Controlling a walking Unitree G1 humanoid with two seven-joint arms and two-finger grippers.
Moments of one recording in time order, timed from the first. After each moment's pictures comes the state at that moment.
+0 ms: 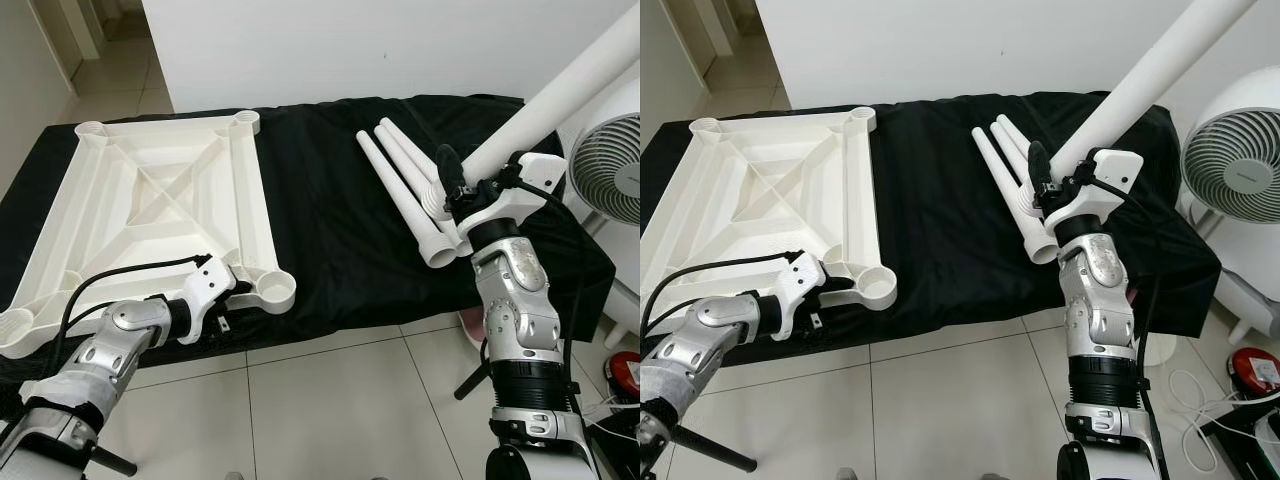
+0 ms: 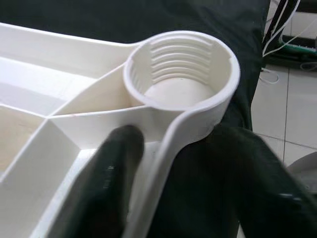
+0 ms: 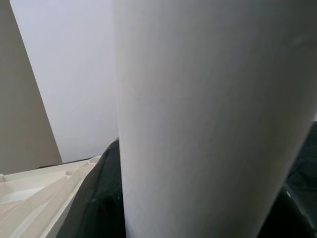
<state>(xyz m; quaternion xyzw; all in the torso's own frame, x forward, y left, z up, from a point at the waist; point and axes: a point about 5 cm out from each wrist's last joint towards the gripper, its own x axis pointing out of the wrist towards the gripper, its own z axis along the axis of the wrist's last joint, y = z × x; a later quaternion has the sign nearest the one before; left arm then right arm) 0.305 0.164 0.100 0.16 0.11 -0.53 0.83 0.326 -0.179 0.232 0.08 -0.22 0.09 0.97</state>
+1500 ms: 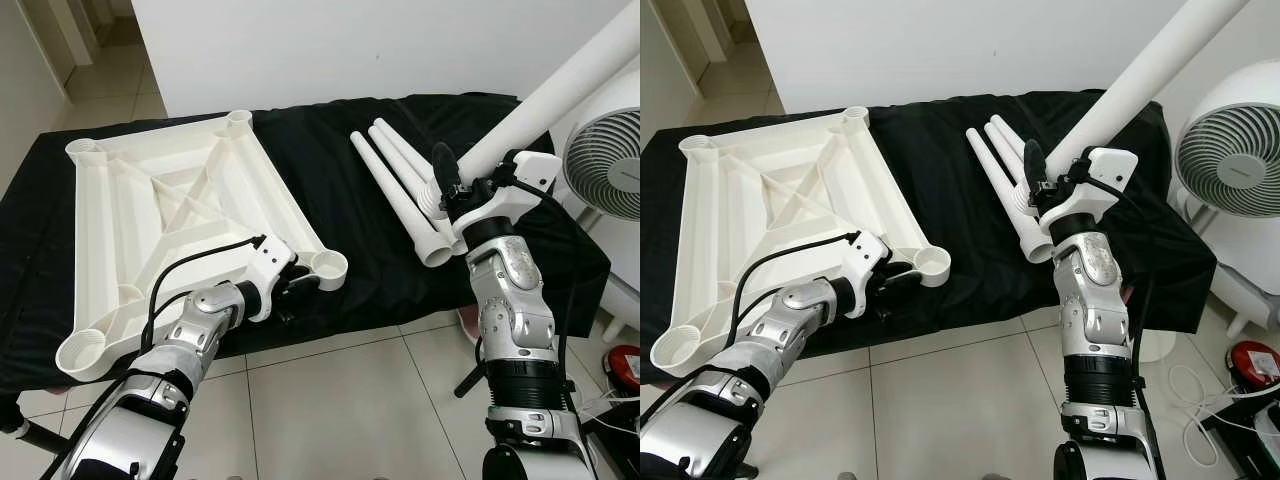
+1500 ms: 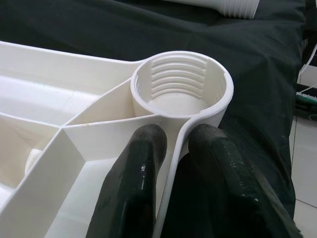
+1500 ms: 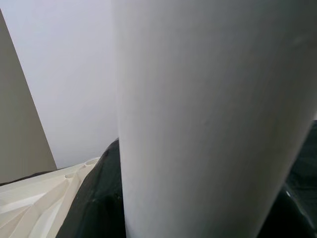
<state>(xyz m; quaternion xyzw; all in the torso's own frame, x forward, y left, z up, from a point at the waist) 0.338 0.096 0.102 0.09 0.08 -0.46 0.88 0.326 -0.175 0.233 0.08 -0.22 0.09 0.97</state>
